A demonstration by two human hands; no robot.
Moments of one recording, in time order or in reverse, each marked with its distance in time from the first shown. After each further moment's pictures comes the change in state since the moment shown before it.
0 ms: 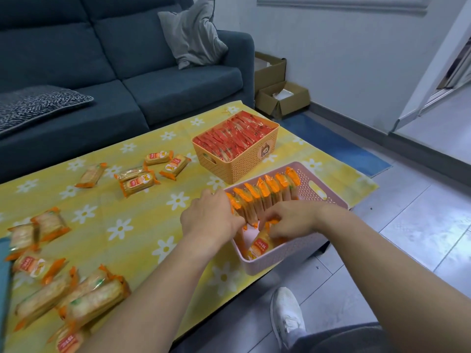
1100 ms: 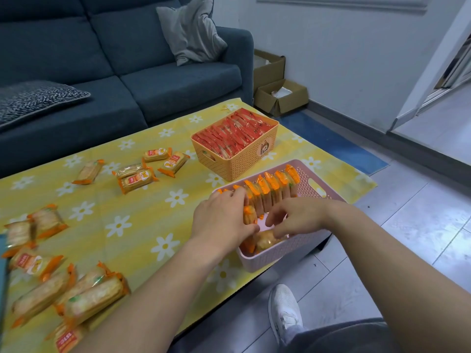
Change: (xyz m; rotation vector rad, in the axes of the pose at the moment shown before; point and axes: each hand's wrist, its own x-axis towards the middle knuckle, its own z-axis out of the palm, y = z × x) left_hand -0.011 0.001 0.014 0.020 0.155 0.358; right_hand 0.000 0.014 0.000 0.020 0.000 0.021
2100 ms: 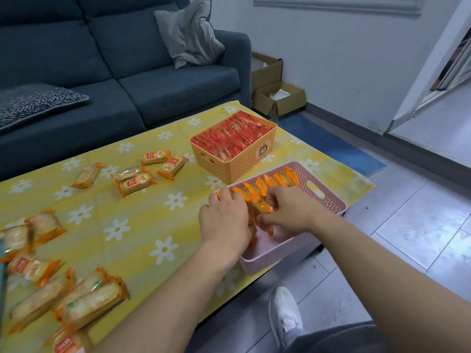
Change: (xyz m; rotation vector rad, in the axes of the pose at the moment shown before) left_hand 0.004 0.015 0.014 0.166 0.002 -0.118; right_hand 0.022 0.002 0.015 0.082 0.507 -0.030
